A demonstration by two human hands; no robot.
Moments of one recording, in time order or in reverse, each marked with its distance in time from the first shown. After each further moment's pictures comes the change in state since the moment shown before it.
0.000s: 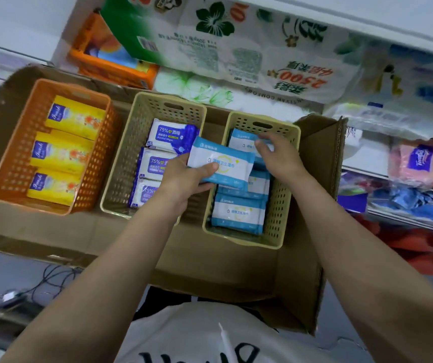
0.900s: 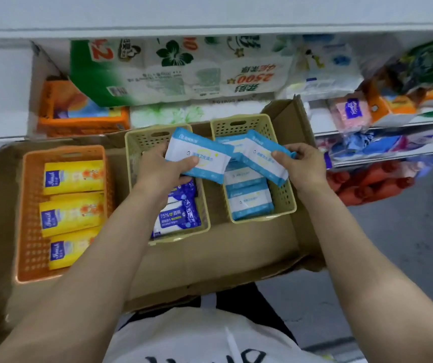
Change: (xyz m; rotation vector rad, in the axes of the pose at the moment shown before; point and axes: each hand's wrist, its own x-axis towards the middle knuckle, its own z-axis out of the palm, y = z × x) left_hand -0.006 0.073 -0.077 0.297 -0.248 0.171; right_hand -0.127 -0.039 0.012 0.536 0.682 0.427
